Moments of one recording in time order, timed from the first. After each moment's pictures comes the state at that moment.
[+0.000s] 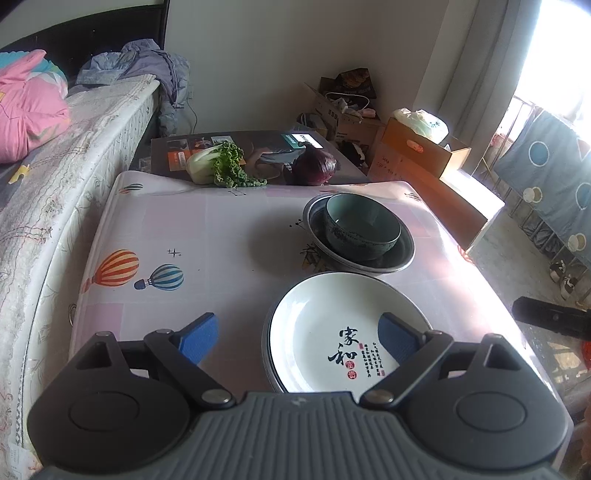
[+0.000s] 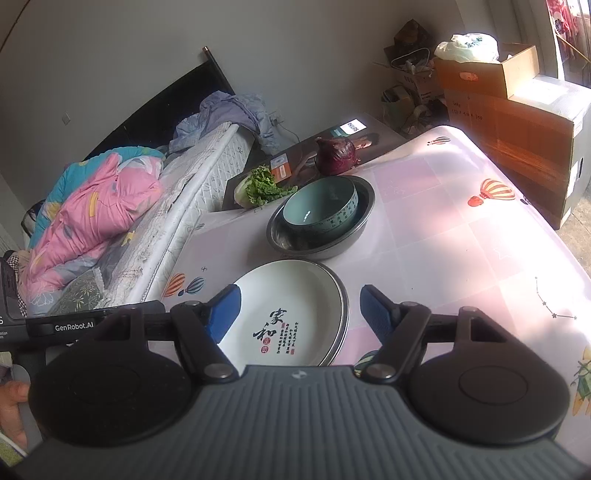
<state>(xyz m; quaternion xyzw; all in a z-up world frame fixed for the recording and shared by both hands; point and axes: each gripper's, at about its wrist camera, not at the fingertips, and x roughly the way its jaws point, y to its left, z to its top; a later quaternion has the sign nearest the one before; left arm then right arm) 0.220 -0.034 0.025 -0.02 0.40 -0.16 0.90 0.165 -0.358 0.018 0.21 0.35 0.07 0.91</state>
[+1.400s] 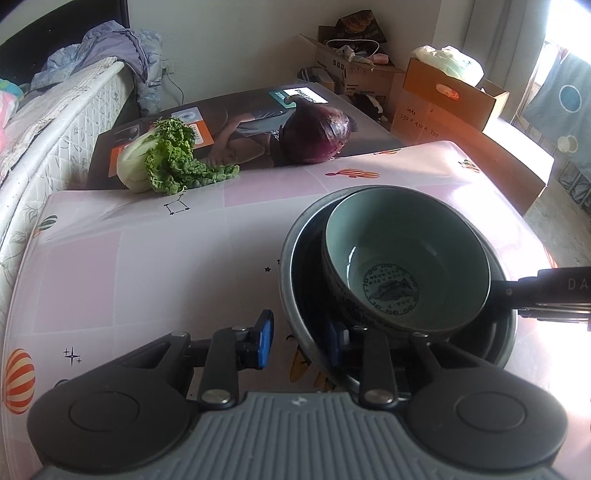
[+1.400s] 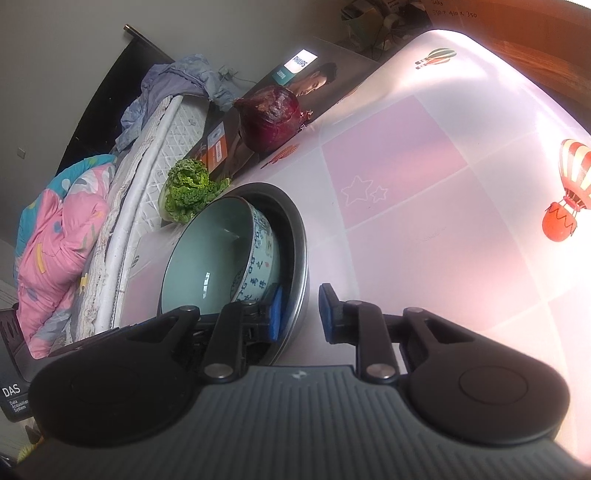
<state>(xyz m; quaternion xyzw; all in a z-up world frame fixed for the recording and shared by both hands) 0.394 -0.142 -0.071 0.06 0.46 -0.15 0.87 0.398 -0.414 -0.127 0.32 0.46 0.07 0.83</state>
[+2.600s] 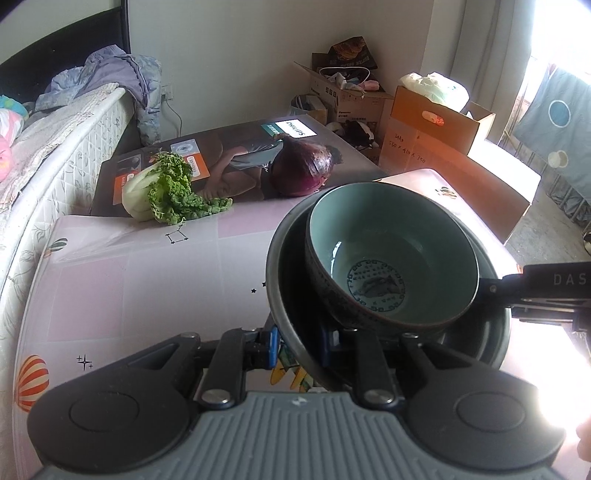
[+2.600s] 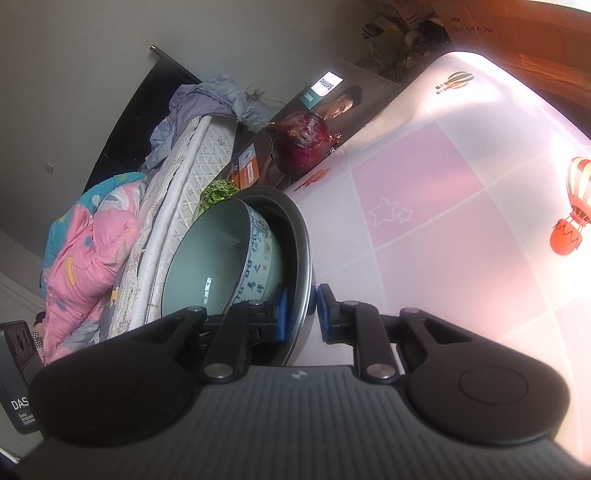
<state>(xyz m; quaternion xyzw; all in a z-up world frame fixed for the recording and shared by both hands) 0.366 -0.145 -0.033 0.05 0.42 -0.15 0.89 0.378 -0.421 -0.096 0.34 0.41 0.10 0.84</state>
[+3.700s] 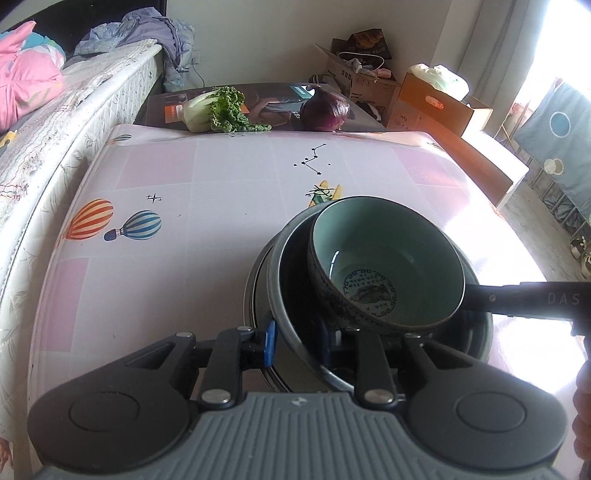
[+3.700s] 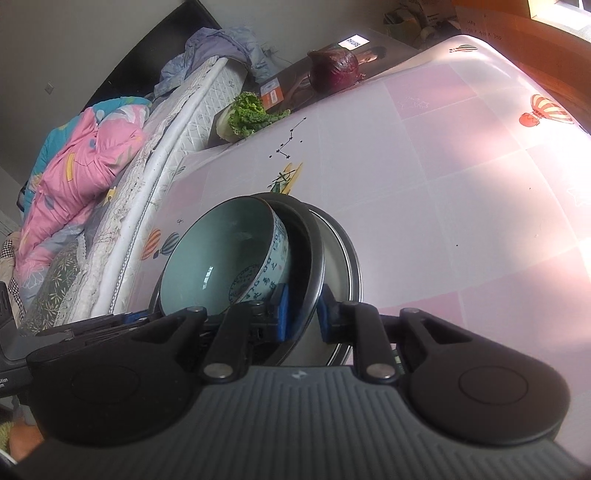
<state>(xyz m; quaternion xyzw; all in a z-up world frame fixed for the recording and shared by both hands) 0.228 -0.057 -0.045 0.00 0.45 -0.15 0.88 0.228 -0.332 -0.074 0.23 0.46 0.09 0.85</state>
